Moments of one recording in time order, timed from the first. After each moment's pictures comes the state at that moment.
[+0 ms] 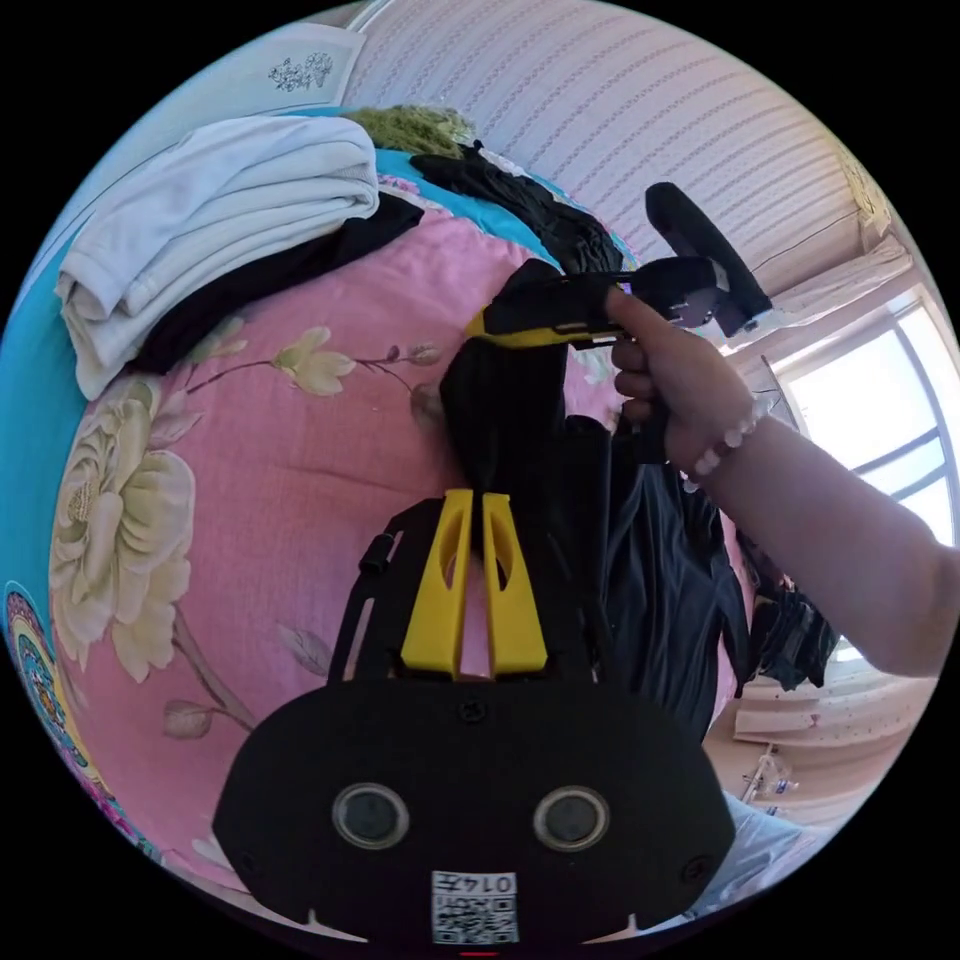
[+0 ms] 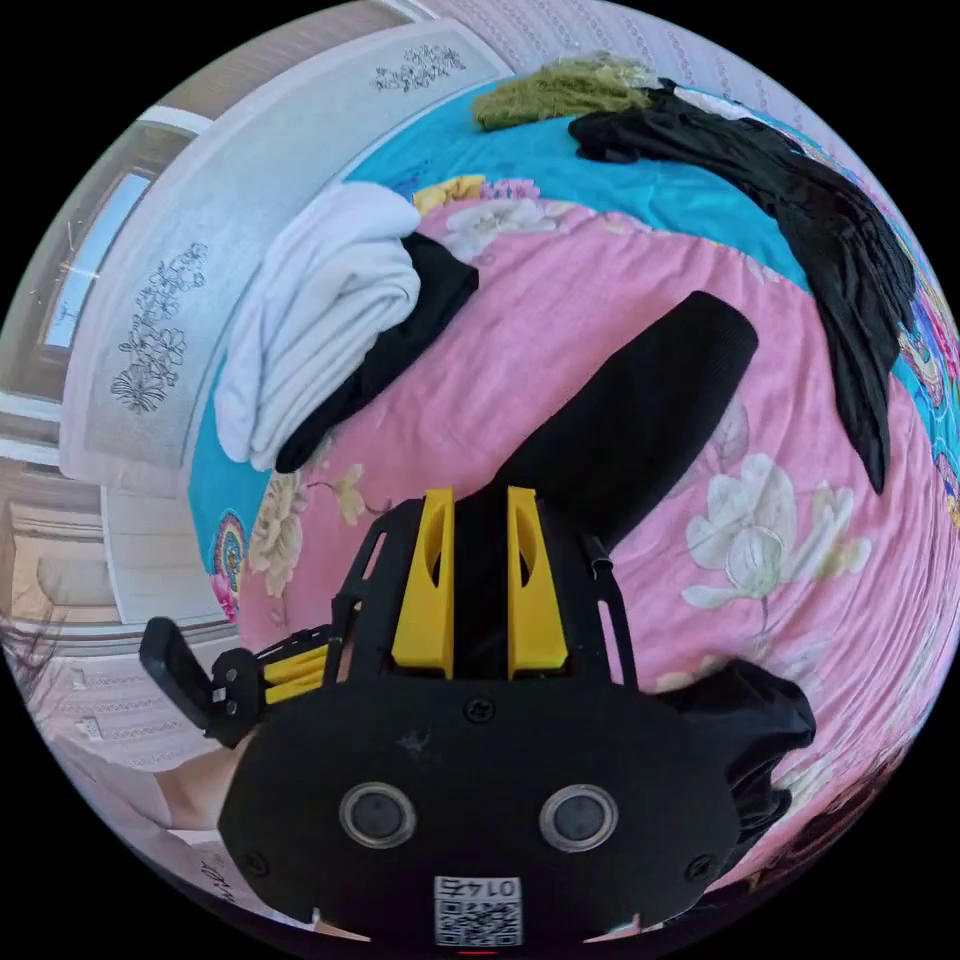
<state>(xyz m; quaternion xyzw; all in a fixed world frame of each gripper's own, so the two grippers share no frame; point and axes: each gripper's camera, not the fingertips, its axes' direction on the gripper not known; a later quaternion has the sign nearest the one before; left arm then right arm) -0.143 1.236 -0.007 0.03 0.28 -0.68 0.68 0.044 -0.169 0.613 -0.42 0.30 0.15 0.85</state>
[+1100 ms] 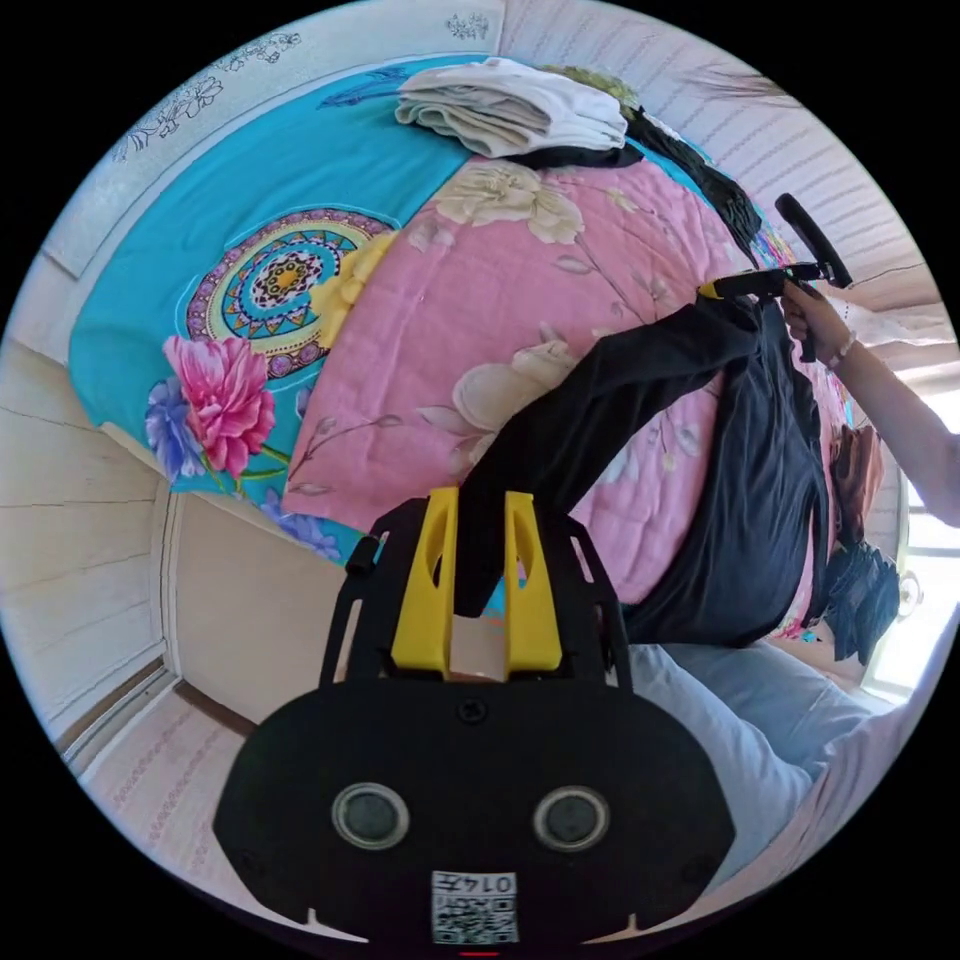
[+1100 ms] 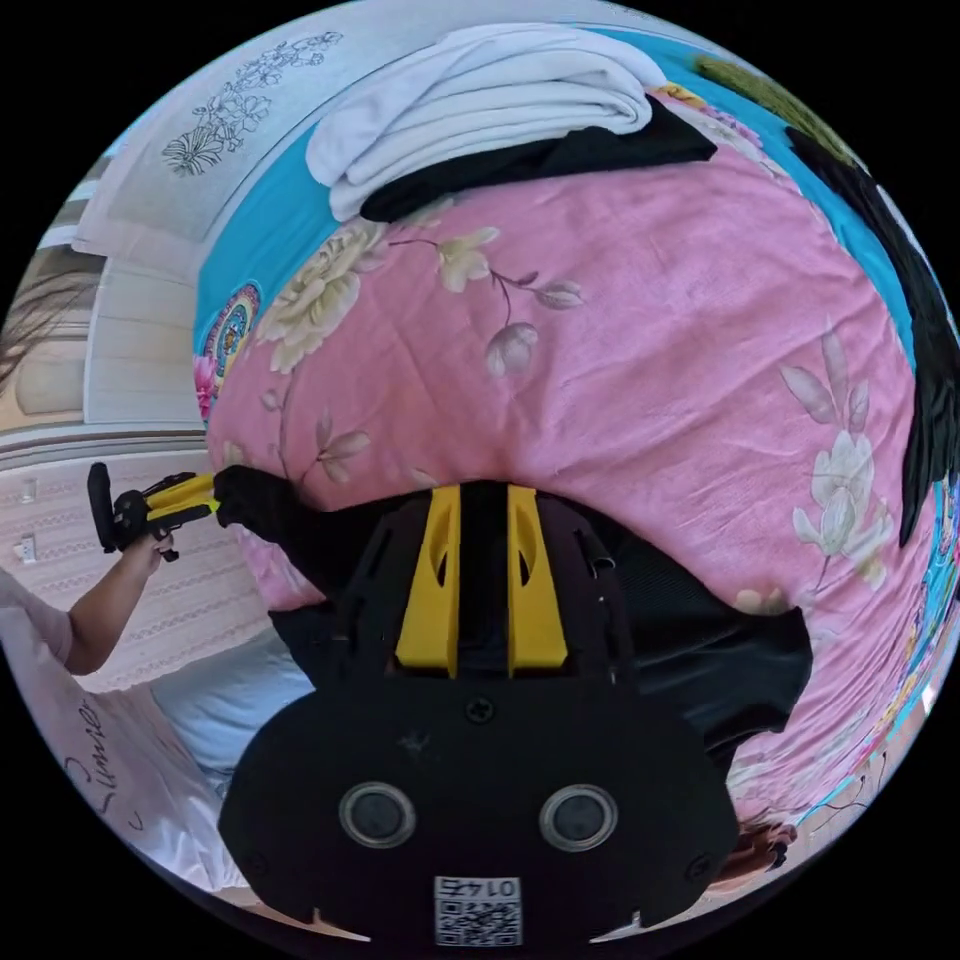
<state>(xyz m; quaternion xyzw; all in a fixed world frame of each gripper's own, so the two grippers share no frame) -0.021 1.526 -0.255 -0.17 0.24 -0.72 0.63 -0.094 -0.231 0.844 -0.60 0.22 0.02 0.77</state>
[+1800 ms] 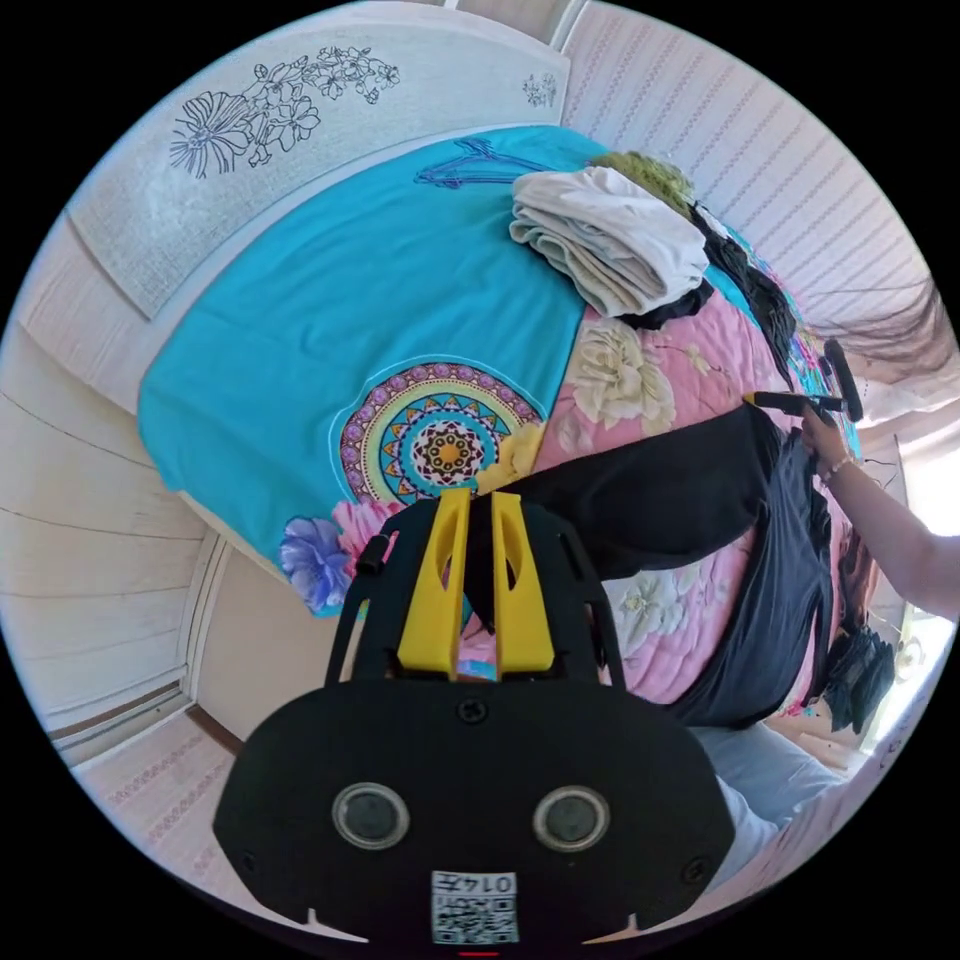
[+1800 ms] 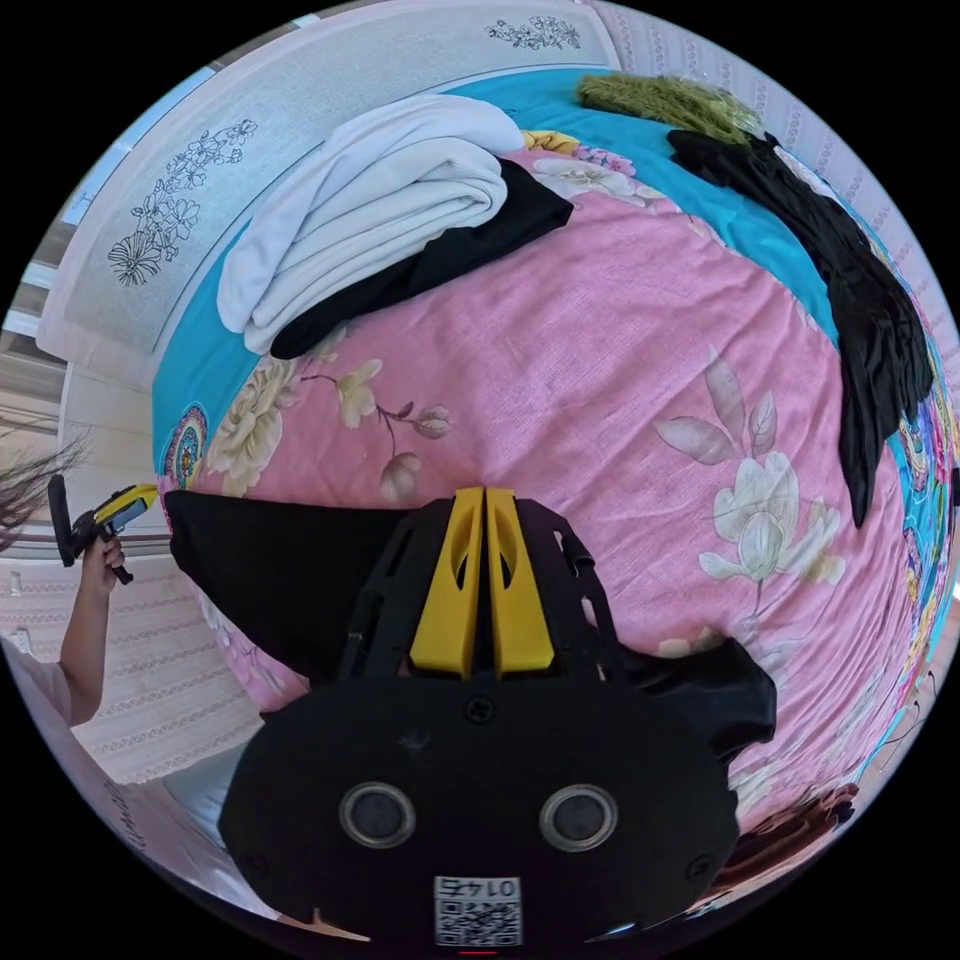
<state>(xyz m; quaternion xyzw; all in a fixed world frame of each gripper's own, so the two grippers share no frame) -0.106 1.652 -0.311 -0.15 0.14 -0.76 0.62 -0.124 -0.259 0.893 -0.50 0.30 0.05 0.81</state>
